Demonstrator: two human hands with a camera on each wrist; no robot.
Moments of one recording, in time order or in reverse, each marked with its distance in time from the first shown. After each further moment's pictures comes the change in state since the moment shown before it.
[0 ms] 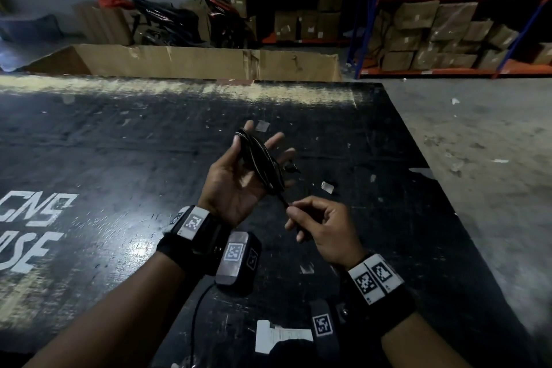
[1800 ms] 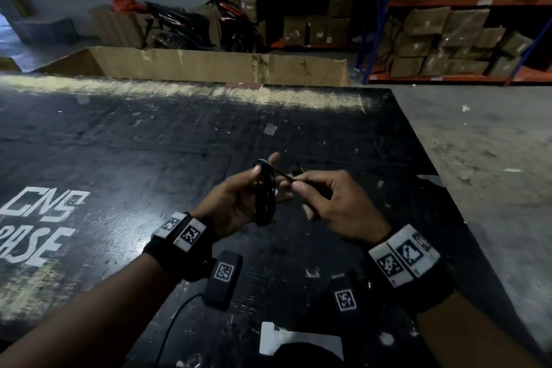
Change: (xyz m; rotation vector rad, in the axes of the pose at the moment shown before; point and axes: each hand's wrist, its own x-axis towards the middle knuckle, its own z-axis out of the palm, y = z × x) left_hand -0.025 0.006 -0.019 0.397 0.079 -0.184; right_hand 0.017 -0.070 -0.002 -0.409 -0.249 -0.233
